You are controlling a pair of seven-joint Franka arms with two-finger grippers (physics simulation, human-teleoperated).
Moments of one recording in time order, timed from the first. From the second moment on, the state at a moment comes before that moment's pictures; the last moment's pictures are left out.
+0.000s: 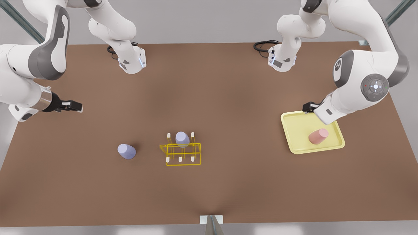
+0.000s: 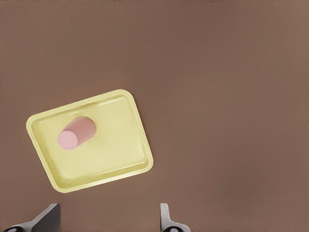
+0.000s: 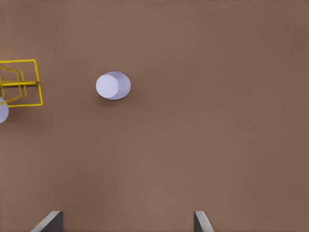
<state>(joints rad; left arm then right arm) -0.18 0.26 0.03 -1.33 0.02 1.37 0.02 -0.15 0.12 0.08 -1.49 0.00 1.43 -0.04</state>
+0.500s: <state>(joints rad) -0.10 0.36 0.28 -1.78 -0.05 1.84 0.09 0.01 0.49 0.09 -1.59 -0.03 1.84 -0.04</state>
